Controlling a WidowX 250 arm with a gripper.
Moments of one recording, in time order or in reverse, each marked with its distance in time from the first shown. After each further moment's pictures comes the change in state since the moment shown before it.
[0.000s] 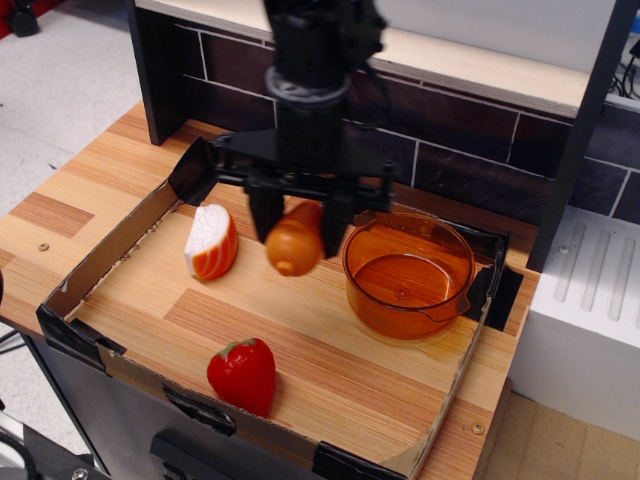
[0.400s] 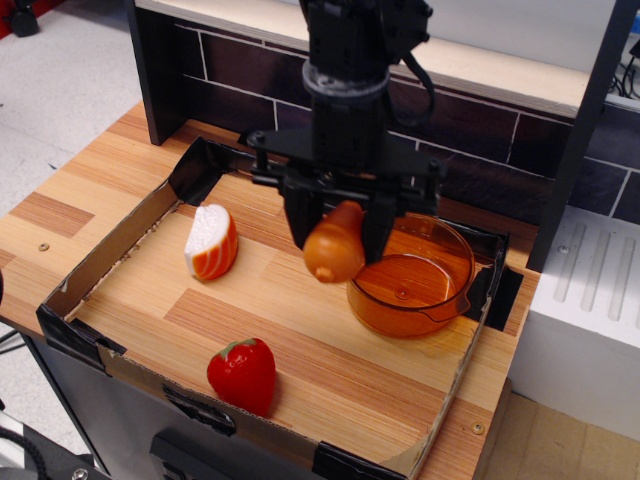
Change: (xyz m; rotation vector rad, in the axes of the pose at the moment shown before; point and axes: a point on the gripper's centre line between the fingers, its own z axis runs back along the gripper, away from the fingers) arm -0.016 -0.034 0.016 -0.055 -0.005 -0.067
